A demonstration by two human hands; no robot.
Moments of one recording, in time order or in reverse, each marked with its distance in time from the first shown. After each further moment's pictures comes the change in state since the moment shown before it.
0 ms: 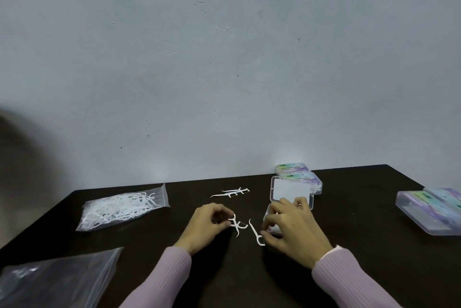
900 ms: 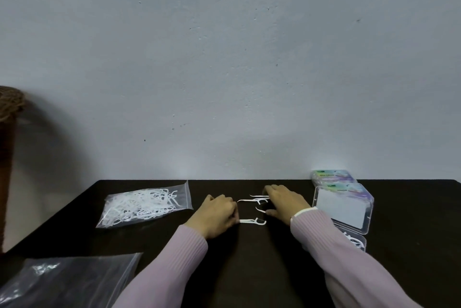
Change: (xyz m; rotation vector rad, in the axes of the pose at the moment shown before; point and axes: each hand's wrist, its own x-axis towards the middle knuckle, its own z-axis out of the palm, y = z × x) left_hand 0.043 -0.025 -0.039 0.709 -0.232 0.071; right_hand 0.134 0.000 0.058 0.003 -0.395 0.104
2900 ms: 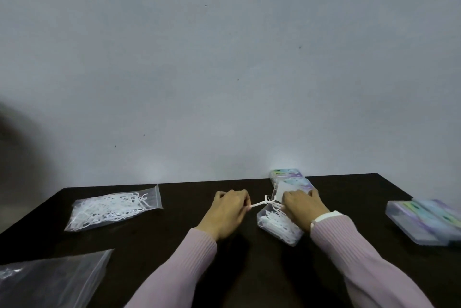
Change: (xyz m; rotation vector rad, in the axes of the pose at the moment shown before) left_hand -0.008 0.095 -0.015 -0.309 0.262 0.136; right_hand -0.102 0.052 -0.034 -0.242 -0.020 0.226
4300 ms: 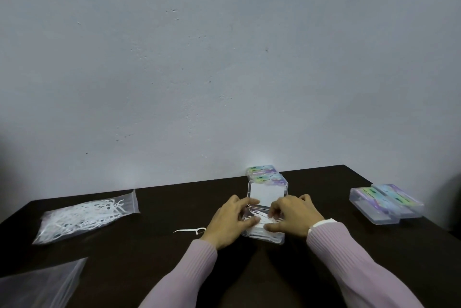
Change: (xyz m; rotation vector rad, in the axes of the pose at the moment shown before) left_hand 0.007 0.037 0.043 -0.335 -0.009 -0.007; right_hand -0.044 0.031 0.015 0.280 0.095 -0.032
